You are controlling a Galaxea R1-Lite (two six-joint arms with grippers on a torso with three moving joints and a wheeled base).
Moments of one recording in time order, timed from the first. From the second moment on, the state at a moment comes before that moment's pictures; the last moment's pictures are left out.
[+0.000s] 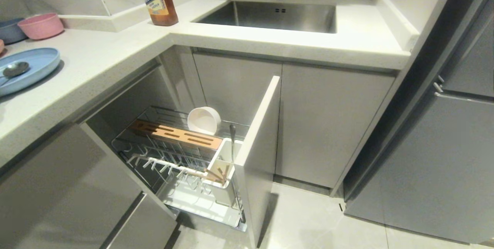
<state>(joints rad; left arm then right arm) 0.74 1.79 -1.93 0.67 -0.47 0.31 0.00 0.00 0.00 0.00 -0.02 0.07</state>
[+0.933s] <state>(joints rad) 0.47 1.45 -1.86 0.67 -0.48 -0.27 0.00 0.00 0.00 0.00 -0.02 0.07</state>
